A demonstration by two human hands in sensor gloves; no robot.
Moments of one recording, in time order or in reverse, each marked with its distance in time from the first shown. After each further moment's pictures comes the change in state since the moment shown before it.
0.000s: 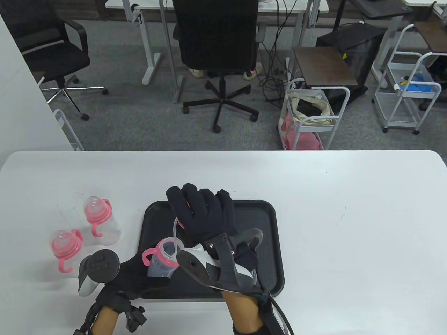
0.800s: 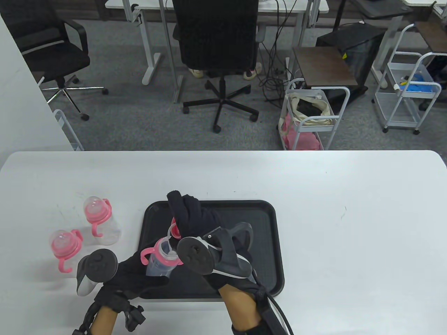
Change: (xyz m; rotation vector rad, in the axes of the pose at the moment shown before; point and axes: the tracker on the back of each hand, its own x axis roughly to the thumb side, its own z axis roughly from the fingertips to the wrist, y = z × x) left_hand -0.002 0.004 0.001 0.014 0.004 0.006; right_hand -0.006 0.031 0.000 0.233 -0.020 -0.245
